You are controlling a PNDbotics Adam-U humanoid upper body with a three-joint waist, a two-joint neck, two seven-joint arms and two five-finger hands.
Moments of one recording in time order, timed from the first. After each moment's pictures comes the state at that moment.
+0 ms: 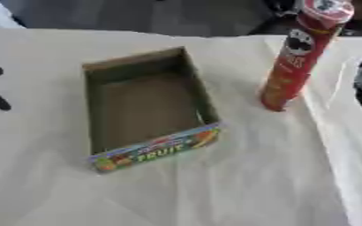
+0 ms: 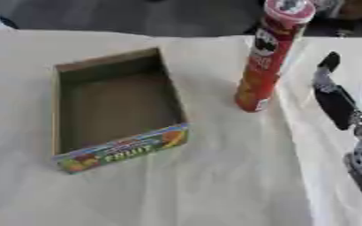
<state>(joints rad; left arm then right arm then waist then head) -0.30 0.32 0.03 -1.98 0.20 -0.20 -0.13 -0.17 -0.60 -0.04 -1.98 0.73 0.47 -0.49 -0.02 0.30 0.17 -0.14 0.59</state>
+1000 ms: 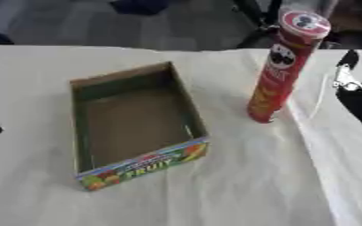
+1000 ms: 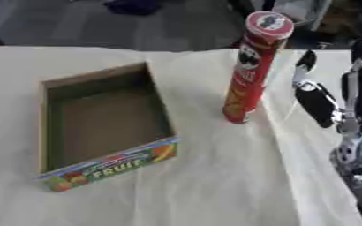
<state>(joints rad) -0.30 0.32 0.01 -1.98 0.19 -0.19 -0.15 -0.27 -0.72 -0.02 -1.98 0.65 0.48 -0.39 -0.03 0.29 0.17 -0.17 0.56</state>
